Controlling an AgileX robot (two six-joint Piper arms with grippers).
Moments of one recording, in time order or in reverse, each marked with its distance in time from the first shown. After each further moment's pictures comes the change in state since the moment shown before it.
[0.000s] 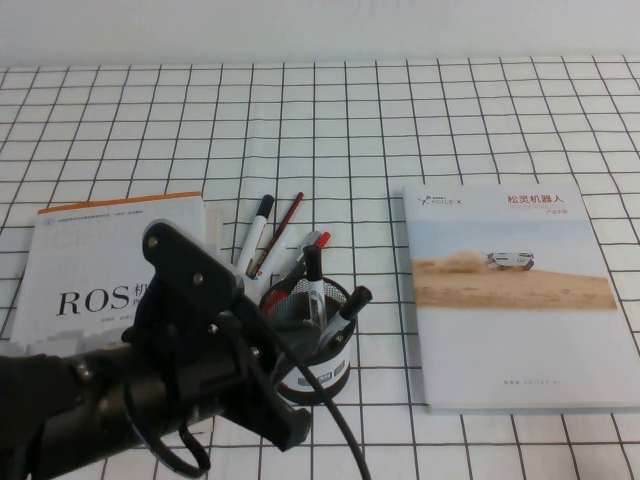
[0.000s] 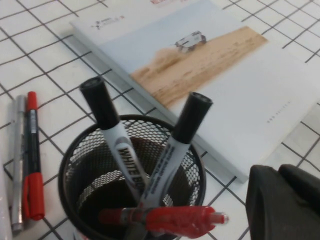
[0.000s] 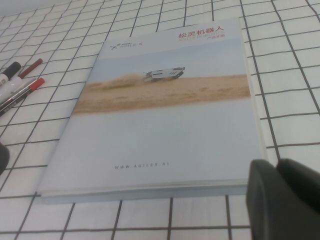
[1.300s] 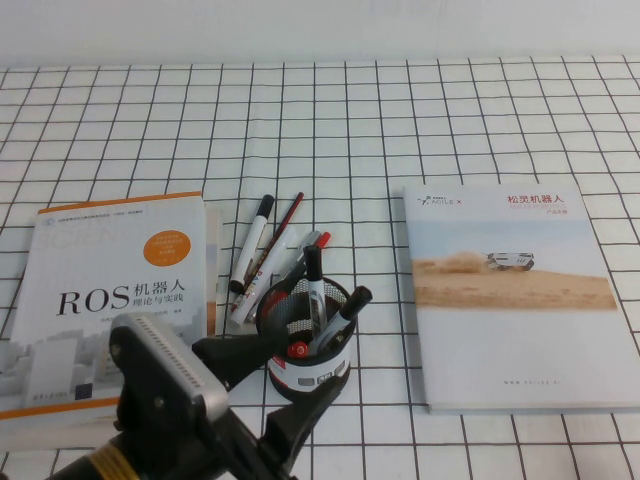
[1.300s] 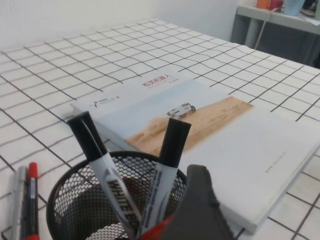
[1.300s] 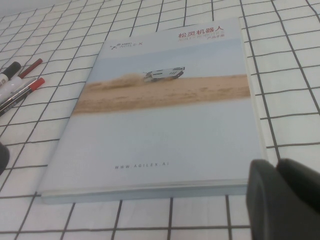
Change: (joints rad) right arm 0.000 0.000 0.000 0.000 0.000 0.000; left arm -0.128 0.092 0.344 1.560 -0.946 -1.540
